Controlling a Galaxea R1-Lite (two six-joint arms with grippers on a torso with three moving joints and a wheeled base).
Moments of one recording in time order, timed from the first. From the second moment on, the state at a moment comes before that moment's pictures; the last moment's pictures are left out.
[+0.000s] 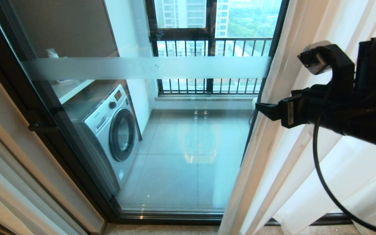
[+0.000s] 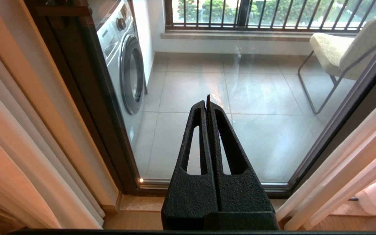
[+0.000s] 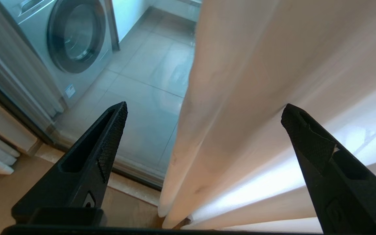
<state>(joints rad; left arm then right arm) 0.00 0.00 0.00 0.00 -0.02 -0.02 0.58 1.49 -1.06 -0.23 -0.31 -0.09</state>
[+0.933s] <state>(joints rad) 0.00 0.00 0.00 0.00 -0.02 -0.02 0.49 1.58 -1.06 -0.51 -0.31 -0.14</state>
